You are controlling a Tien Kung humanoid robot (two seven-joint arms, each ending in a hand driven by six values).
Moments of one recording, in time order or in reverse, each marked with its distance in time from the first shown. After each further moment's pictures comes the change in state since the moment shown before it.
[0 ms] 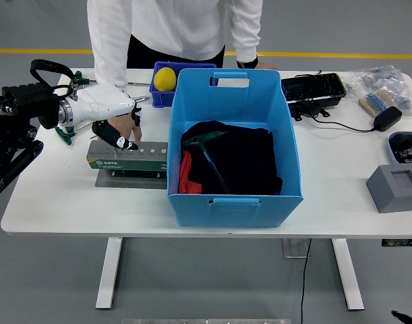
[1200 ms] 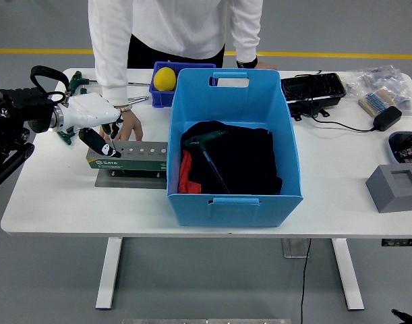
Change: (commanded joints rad) left arm -0.037 0.010 0.090 0.083 -0.003 -0.021 0.013; right arm 0.004 -0.003 -0.005 0.000 0.006 0.001 0.001
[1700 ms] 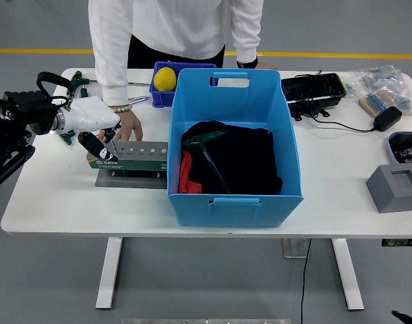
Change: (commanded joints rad) left arm -0.037 -0.012 0.115 0.048 -0.009 0.067 -0.019; right arm -0.005 0.002 0.007 0.001 -0.012 0.001 -0.003
